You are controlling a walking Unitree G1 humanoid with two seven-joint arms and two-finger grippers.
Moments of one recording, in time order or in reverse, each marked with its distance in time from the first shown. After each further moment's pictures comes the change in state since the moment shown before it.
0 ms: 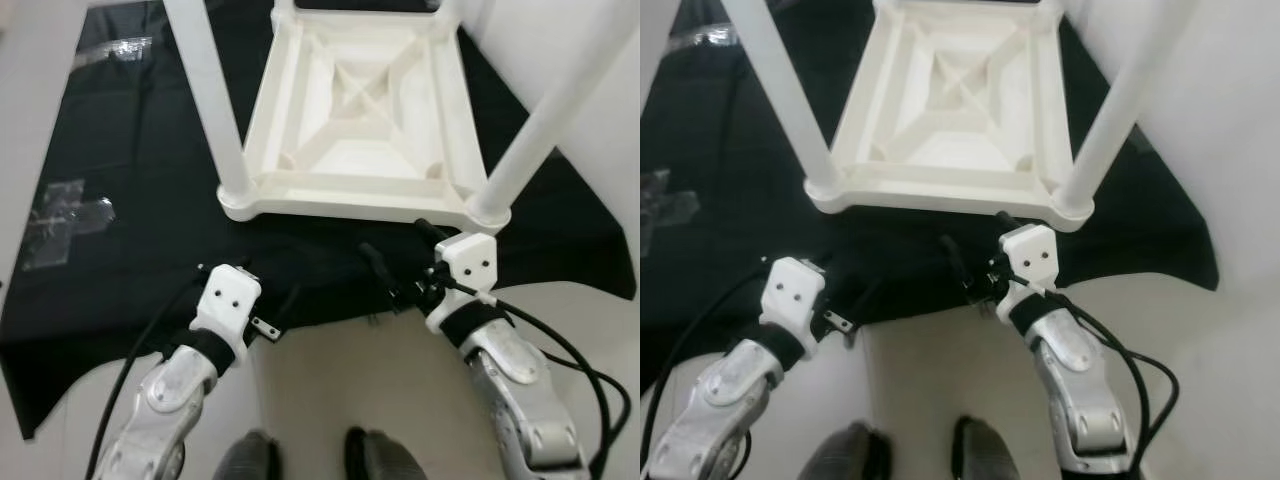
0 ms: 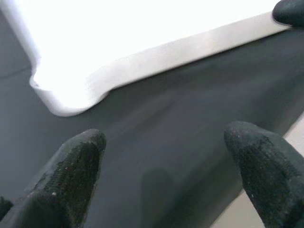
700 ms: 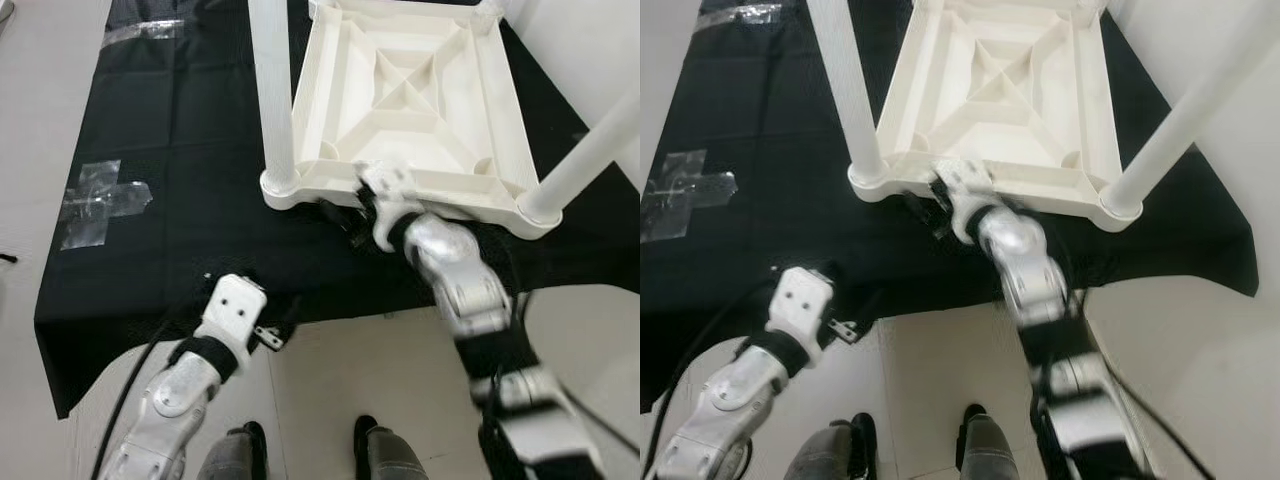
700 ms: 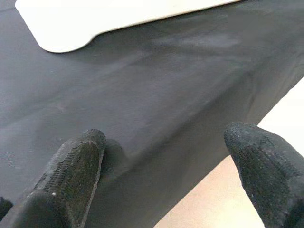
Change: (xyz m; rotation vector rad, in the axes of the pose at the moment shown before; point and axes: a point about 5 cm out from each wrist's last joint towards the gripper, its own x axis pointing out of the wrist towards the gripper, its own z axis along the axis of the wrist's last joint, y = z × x) left arm 0.000 -0.023 -0.020 -0.064 0.051 -0.061; right arm 0.118 0.014 0.034 -0.234 0.123 0.404
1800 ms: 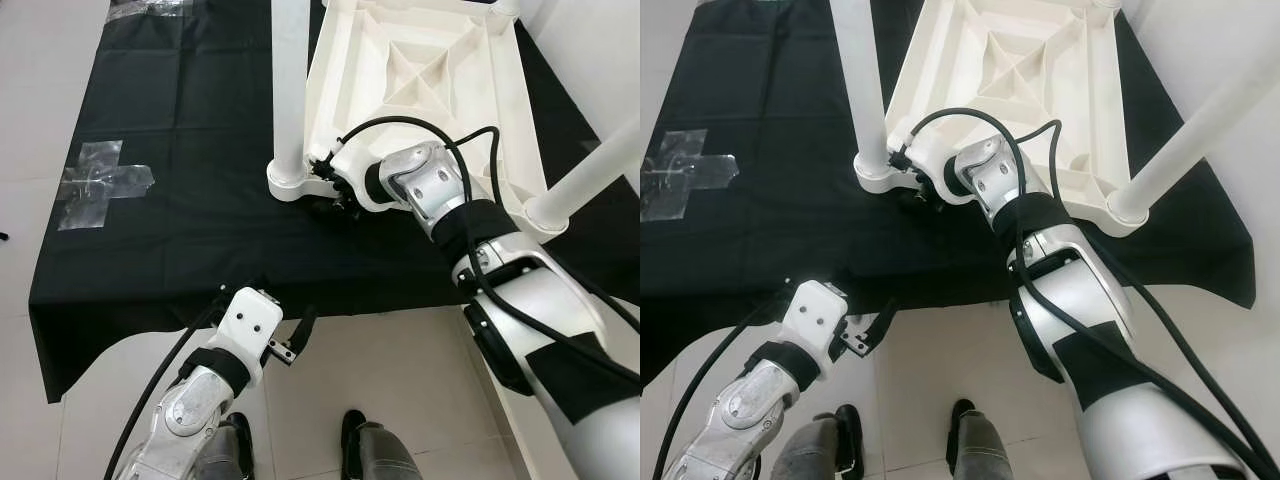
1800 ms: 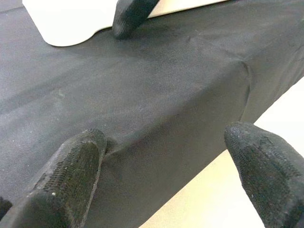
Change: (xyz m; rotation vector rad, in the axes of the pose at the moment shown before) left arm -0.006 -0.011 0.004 0.056 -0.013 0.006; right arm 0.028 -0.033 0.009 -0.137 0.496 0.229
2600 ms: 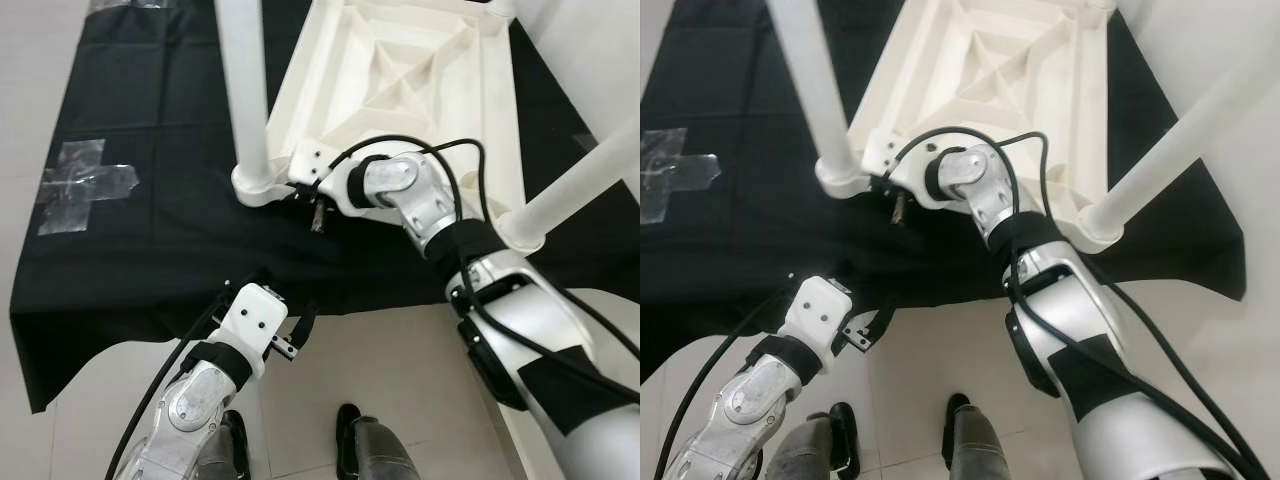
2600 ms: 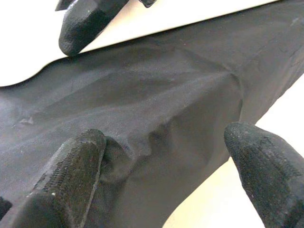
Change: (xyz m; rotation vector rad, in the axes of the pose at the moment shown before) left arm 0.004 -0.001 0.005 0.048 -0.018 -0.017; right arm 0.013 0.032 0.026 -0.333 -0.338 0.072
